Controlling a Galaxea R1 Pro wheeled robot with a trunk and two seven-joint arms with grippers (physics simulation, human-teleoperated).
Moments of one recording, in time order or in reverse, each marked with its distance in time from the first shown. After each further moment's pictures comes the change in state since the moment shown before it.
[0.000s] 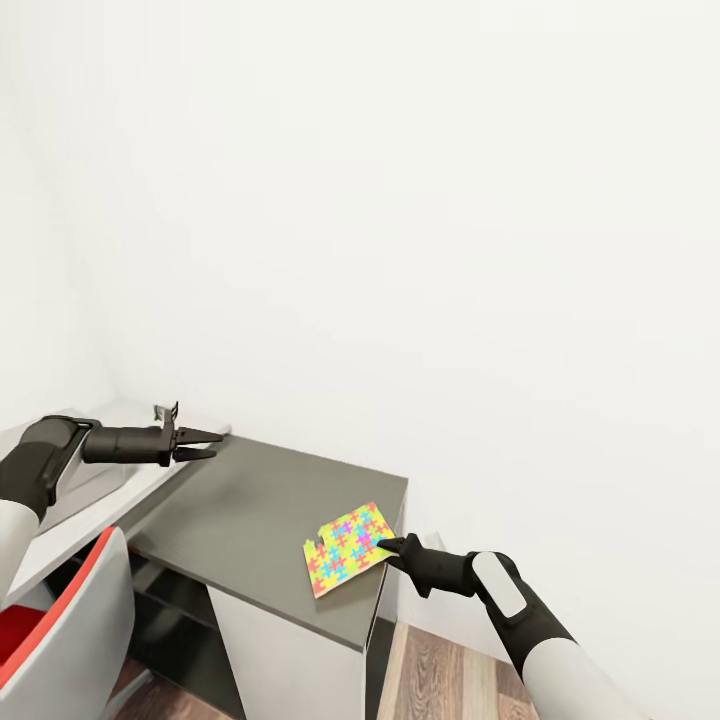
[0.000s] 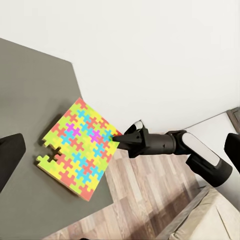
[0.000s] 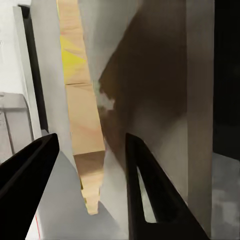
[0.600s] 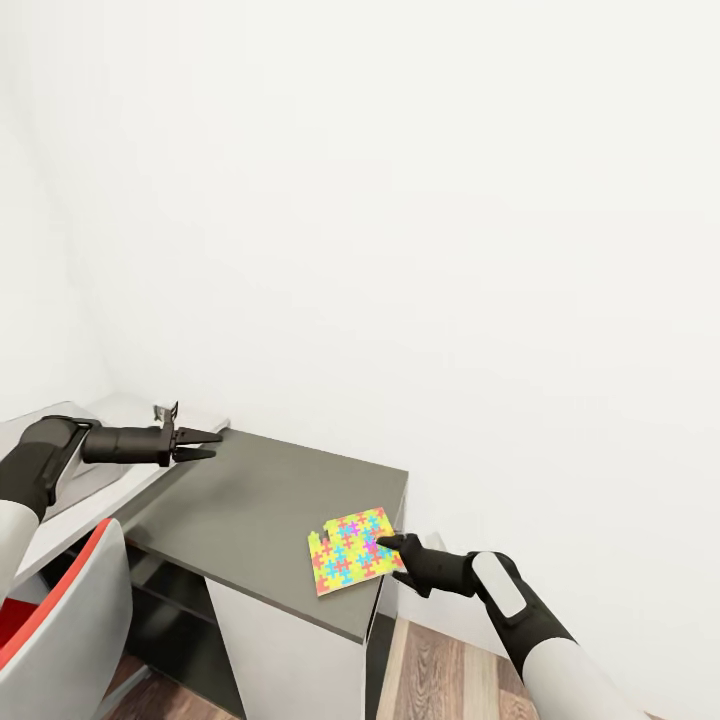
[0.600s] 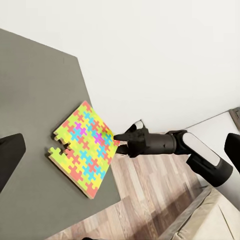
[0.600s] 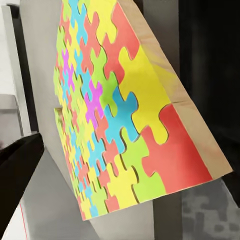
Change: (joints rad) left arm 0.000 0.001 0.000 0.000 -0.001 0.000 0.000; right arm 0.000 0.000 0.000 0.000 0.004 -0.004 -0.004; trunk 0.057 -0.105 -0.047
